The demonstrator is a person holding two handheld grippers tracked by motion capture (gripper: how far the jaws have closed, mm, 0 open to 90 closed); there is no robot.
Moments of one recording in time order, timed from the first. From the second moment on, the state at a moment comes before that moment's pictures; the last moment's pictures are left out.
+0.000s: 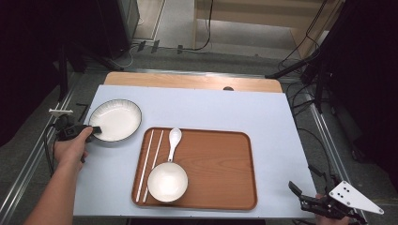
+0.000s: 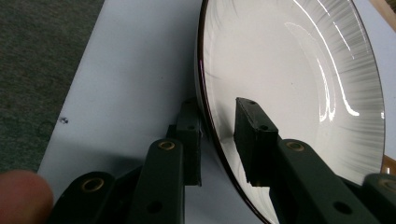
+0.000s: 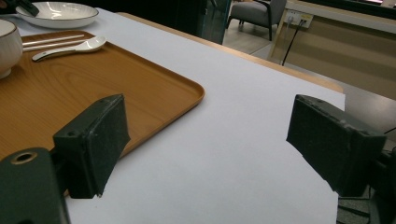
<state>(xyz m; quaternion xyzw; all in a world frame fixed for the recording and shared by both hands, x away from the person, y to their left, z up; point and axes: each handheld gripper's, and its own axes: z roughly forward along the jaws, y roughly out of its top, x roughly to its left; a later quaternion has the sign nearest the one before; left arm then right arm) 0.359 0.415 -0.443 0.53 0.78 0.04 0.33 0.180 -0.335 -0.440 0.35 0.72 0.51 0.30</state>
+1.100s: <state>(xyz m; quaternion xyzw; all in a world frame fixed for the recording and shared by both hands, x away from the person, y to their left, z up) 0.348 0.410 -0.431 0.48 0.78 0.06 0.40 0.178 -0.338 -0.440 0.35 0.72 0.52 0.31</state>
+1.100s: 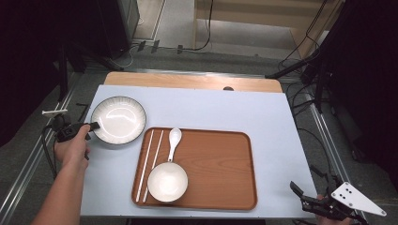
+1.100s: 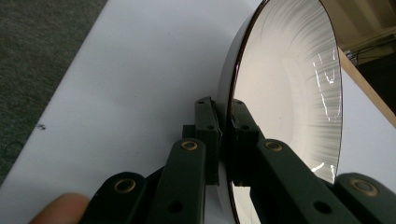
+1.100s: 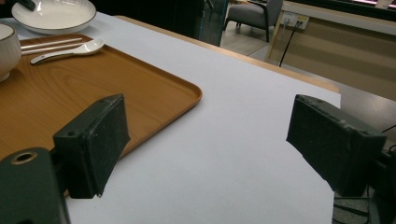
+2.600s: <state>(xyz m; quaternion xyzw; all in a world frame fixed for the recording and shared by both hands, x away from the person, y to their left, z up) 0.343 0.378 -0.394 0.52 0.71 0.03 0.47 0.178 -0.336 -0.439 0.36 0.72 0.52 0.31</state>
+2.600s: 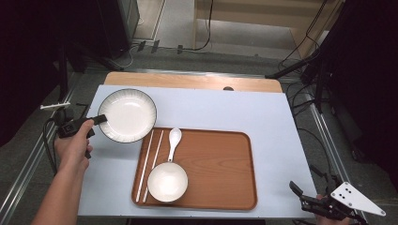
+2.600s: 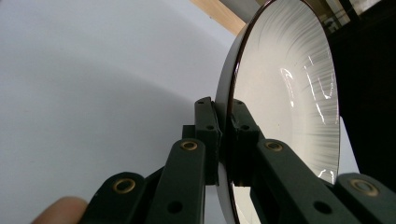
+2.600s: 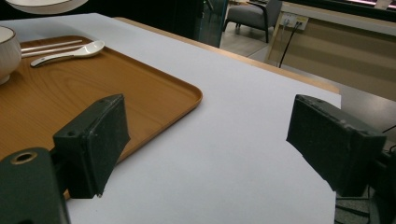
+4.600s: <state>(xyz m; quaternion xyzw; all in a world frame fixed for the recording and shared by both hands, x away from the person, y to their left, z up) 0.361 0.221 -0.397 0.64 0.61 -0.03 0.46 0.176 -0.337 -0.439 0.35 0.71 0.53 0.30</state>
